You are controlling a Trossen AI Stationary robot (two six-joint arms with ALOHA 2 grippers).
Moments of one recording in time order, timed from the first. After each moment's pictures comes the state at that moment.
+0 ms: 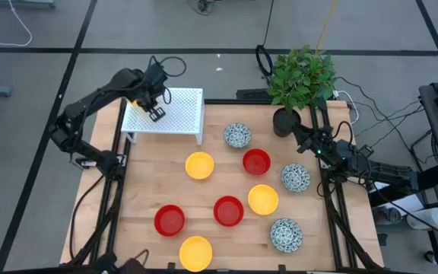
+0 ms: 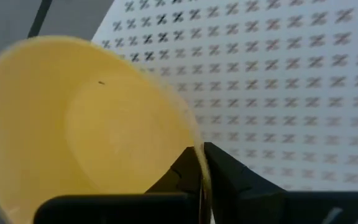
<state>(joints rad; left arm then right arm) 0.86 1.46 1.33 -1.23 -0.26 0.20 -0.21 0.01 0.02 0.10 0.57 0.56</state>
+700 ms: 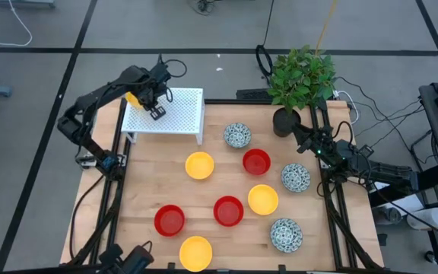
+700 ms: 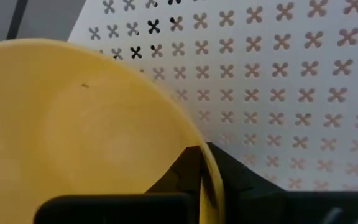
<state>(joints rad) 0.91 1.59 1.34 -1.23 -0.25 0.20 -0.21 0.01 0.02 0.10 0.58 0.56</state>
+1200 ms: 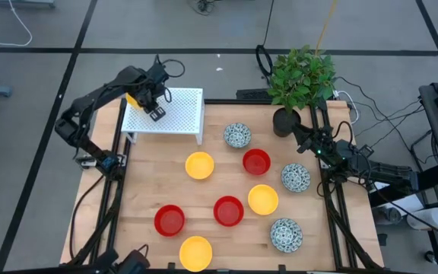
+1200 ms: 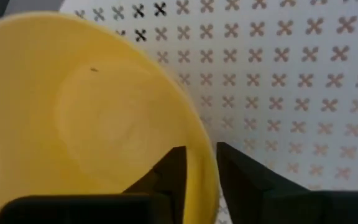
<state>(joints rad) 0.90 1.55 1.33 -1.27 -0.22 0.17 -0.21 0.01 0.02 0.10 0.58 0.56</state>
